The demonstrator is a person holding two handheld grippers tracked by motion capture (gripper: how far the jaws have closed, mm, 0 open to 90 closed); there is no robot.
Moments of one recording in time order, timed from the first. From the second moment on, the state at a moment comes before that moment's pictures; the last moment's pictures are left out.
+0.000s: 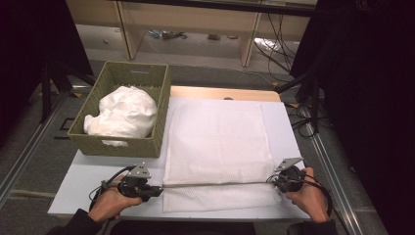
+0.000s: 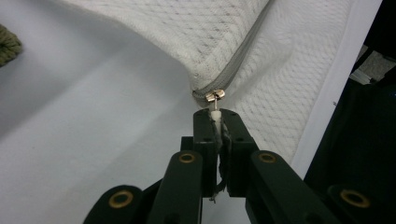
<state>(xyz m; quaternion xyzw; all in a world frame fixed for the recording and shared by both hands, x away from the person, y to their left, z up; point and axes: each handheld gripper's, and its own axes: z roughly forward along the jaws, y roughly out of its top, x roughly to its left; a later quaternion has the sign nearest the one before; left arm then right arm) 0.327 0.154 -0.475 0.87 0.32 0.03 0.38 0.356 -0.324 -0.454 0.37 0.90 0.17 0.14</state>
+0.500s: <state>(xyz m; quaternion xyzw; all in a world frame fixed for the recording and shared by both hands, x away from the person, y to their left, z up) 0.327 0.151 -0.477 0.87 0.33 0.03 0.37 0.350 -0.268 -0.438 0.29 0.89 0.32 0.16</state>
